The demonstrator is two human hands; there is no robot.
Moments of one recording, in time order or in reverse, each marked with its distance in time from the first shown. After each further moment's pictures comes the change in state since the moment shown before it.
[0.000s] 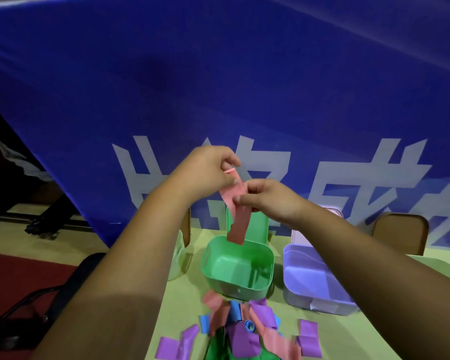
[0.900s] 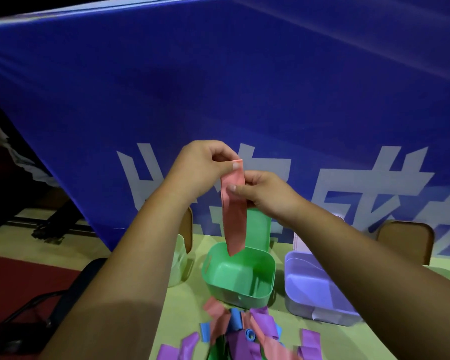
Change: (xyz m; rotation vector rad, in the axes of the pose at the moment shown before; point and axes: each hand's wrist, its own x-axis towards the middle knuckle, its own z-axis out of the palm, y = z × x) left_hand -0.005 0.013 -0.011 -0.244 0.187 -0.002; right_hand 0.004 -0.028 0.001 0.247 0.043 -0.074
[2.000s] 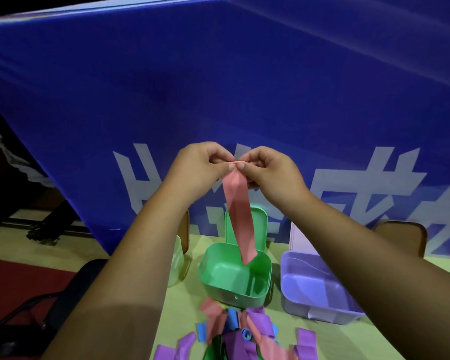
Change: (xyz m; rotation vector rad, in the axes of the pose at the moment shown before) left_hand -0.006 0.001 0.005 -0.005 0.031 -0.035; right_hand -0.012 -0.034 -0.011 -0.049 0.294 -0.154
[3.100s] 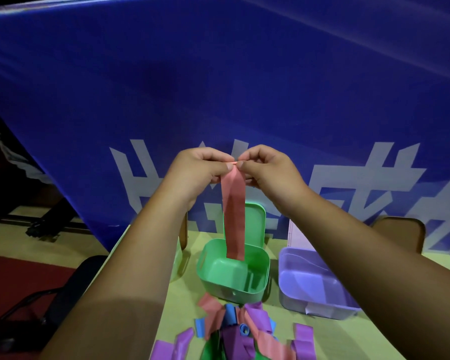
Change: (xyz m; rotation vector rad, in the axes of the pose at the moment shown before) left_hand -0.006 -0.004 0.015 -0.392 -0.015 -0.195; right_hand 0.001 0.007 -0.003 0.140 -0.027 0.095
